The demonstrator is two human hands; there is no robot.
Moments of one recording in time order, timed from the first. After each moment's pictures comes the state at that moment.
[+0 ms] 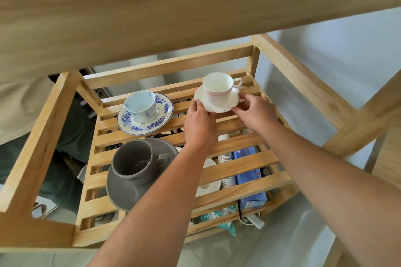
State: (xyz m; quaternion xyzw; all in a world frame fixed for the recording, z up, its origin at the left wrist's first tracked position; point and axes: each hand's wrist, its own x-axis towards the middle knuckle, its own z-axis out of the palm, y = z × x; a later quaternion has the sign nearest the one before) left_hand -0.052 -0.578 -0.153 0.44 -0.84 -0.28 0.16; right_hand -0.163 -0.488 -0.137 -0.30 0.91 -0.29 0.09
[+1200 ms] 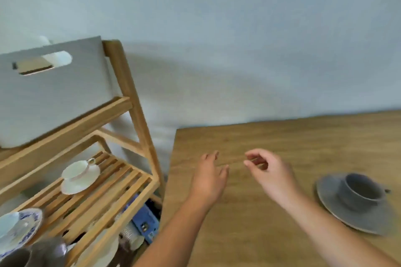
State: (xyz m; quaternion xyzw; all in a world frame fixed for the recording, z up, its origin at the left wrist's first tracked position) left_hand 0.018 -0.204 0.015 -0.04 -0.93 -0.36 0.03; right_hand 0.034 -0.048 0.018 0.00 0.86 -0.49 -0.13
